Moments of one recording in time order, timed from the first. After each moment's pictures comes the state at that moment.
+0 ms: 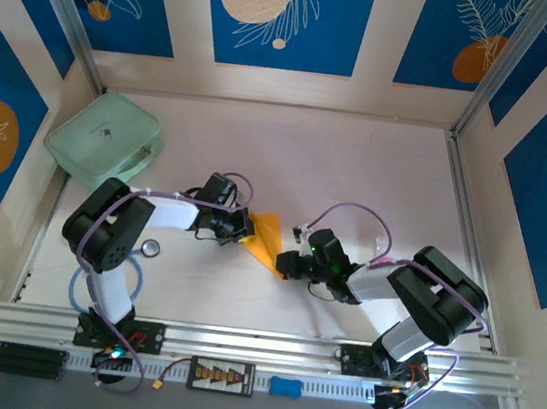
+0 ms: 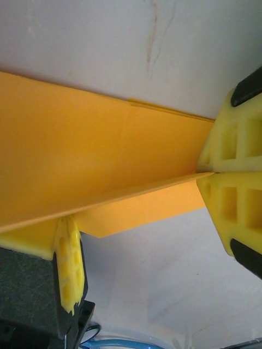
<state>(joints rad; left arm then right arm) -0.54 1.80 0.84 -0.03 0.53 -0.94 0.73 1.56 0.35 0.53 -0.31 0.66</state>
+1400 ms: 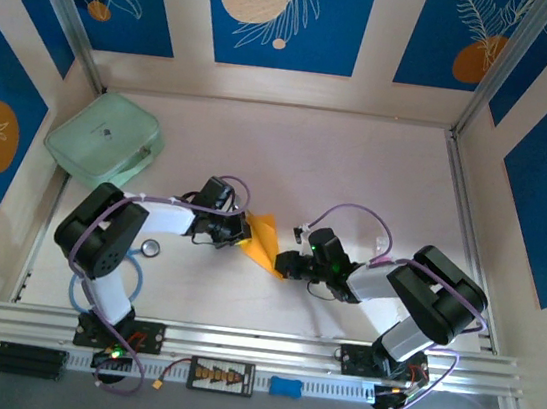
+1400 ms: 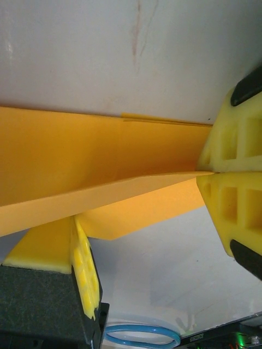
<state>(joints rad) -0.54 1.73 0.79 -0.04 0.47 -0.94 0.73 1.57 0.36 0.51 -0.35 0.74</state>
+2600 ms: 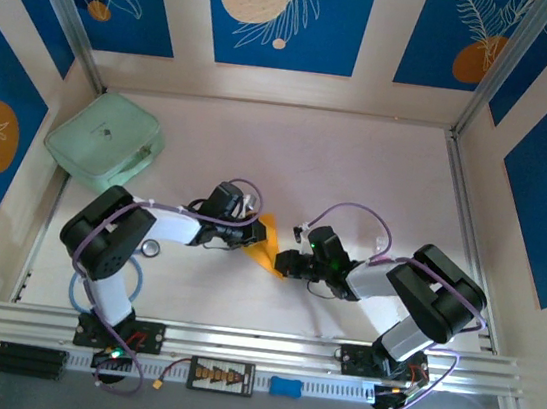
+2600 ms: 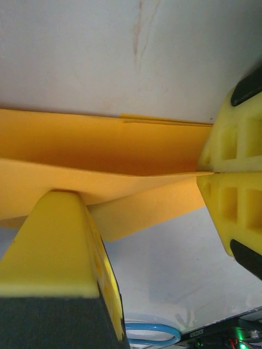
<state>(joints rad) -0.63 1.75 0.75 0.22 0.50 -0.96 0.72 1.58 0.39 0.48 -0.38 0.75</state>
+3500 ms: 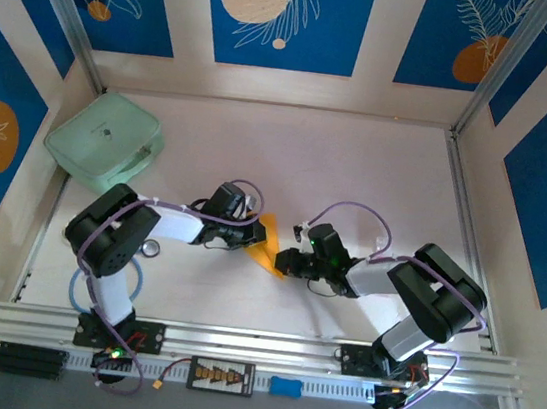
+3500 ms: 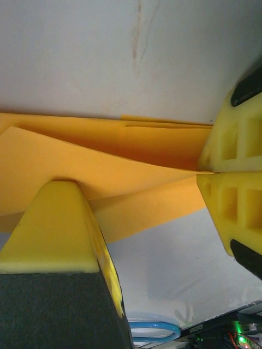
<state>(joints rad) -0.63 1.79 0.77 0.19 0.48 -0.96 0.70 1.58 0.41 0.42 -0.40 0.76</state>
